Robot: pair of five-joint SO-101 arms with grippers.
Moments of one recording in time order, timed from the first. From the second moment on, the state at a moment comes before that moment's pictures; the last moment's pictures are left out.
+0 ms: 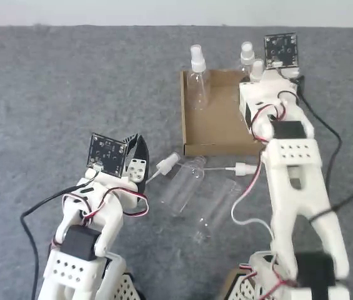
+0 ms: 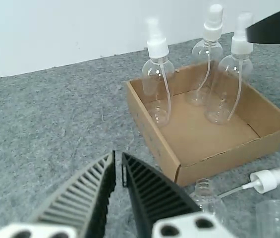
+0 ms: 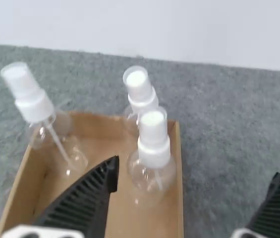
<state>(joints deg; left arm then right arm) 11.6 -82.1 76.8 43.5 3.6 -6.2 -17.7 27.7 30.5 2.6</state>
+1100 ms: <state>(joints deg) 11.6 -82.1 76.8 43.5 3.6 -22.6 -31.4 51.5 56.4 -11.6</state>
